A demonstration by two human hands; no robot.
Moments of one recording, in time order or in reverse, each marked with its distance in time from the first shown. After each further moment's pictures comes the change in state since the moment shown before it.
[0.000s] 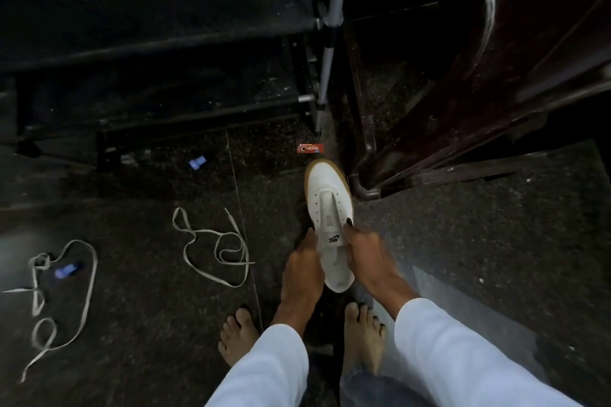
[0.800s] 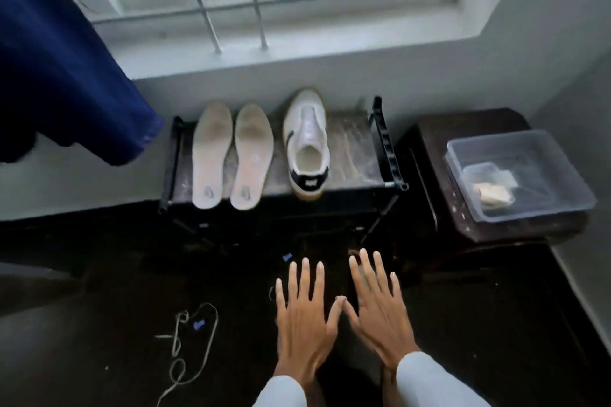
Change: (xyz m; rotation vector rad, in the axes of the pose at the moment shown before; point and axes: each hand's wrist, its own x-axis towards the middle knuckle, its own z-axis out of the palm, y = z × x) left_hand -0.250 0.060 -0.354 0.386 0.384 0.251; right_hand -0.257 -0.287 -0.216 -0.401 0.372 -0.296
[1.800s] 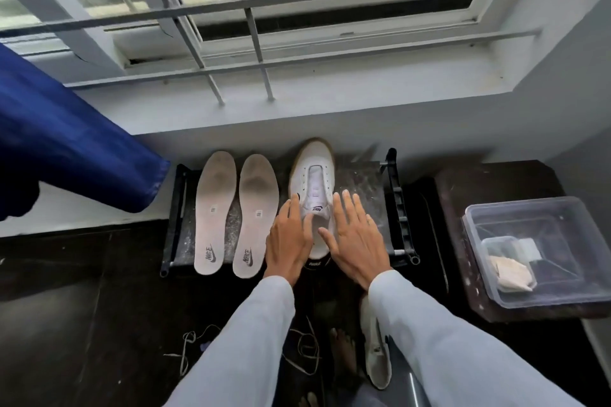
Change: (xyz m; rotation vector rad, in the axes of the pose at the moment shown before) left_hand 0.254 0.006 -0.143 -0.352 0.112 -0.213; right_hand 0.243 -0.018 -0.133 0.134 0.000 -0.112
